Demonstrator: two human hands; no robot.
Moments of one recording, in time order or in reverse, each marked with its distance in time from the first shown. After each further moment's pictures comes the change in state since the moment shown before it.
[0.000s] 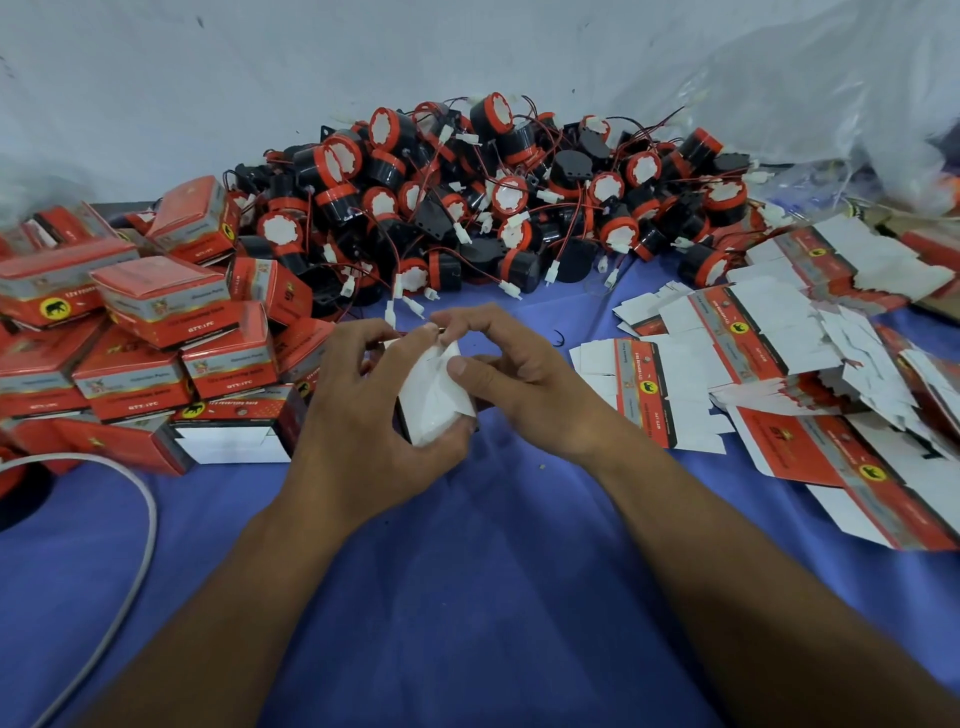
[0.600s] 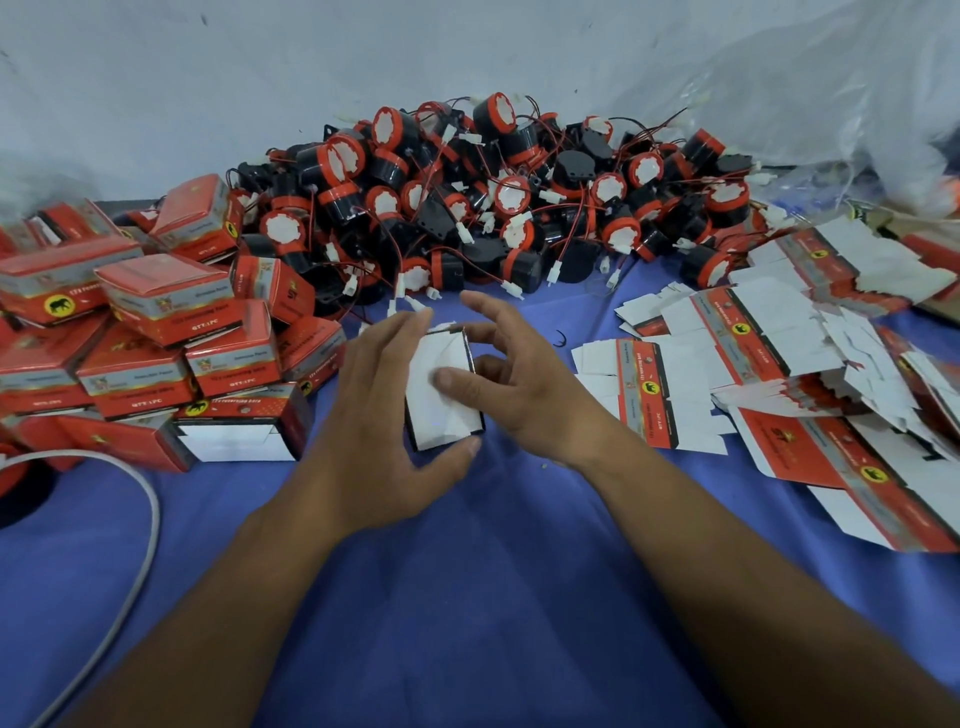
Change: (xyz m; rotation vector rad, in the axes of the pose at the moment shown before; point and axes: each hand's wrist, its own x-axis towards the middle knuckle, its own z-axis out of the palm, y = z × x) left_hand -0.004 -0.001 -0.001 -0.182 -0.150 0.024; right_hand 0.003 0.007 0.003 -0.064 0.161 0.144
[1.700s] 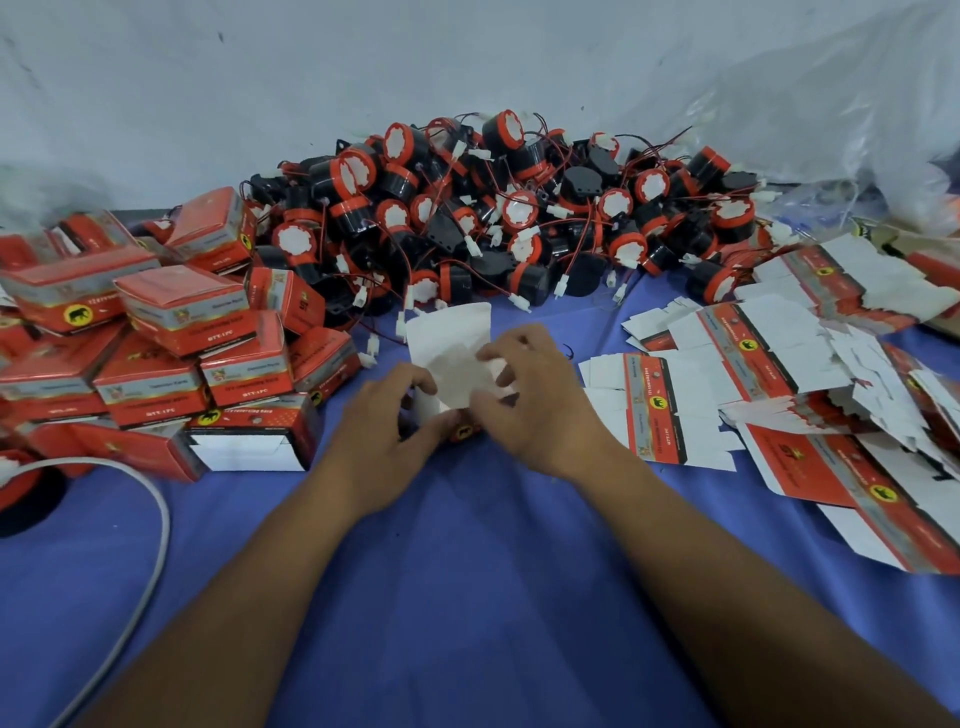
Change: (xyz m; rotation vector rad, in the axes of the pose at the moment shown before) left_hand 0.000 -0.031 0.013 -0.172 -0.121 -0.389; right_hand 0.005 0.008 0.000 -0.690 0.222 -0.057
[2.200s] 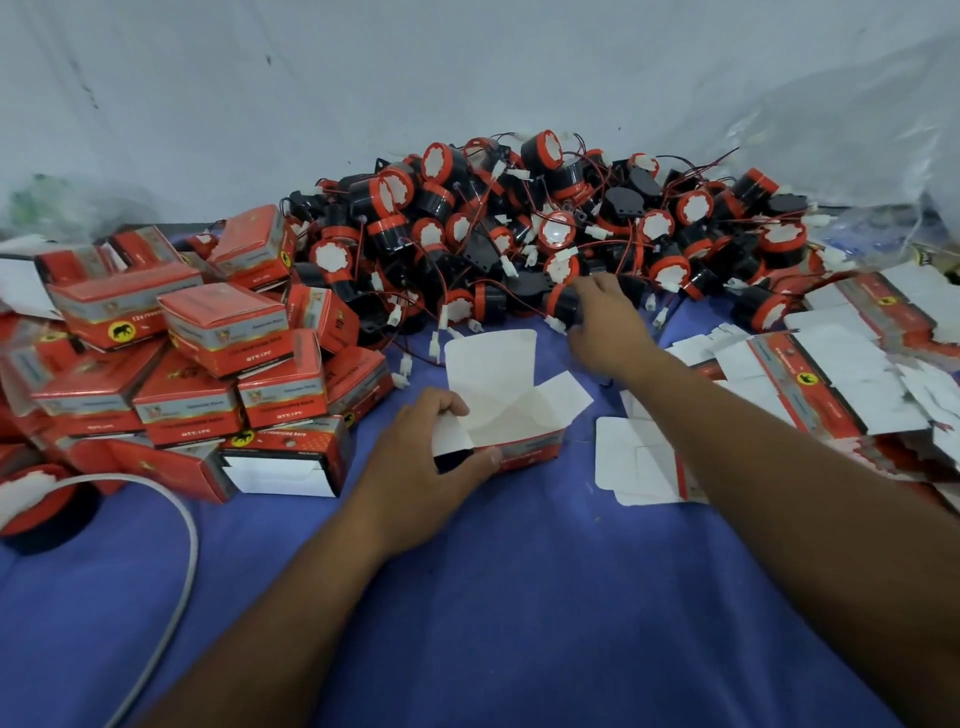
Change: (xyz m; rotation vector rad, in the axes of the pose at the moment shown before) left_hand 0.000 -0.008 0.003 -0.051 0.009 -0.033; right_hand 0.130 0.073 -0.026 -0.448 -0.056 0.092
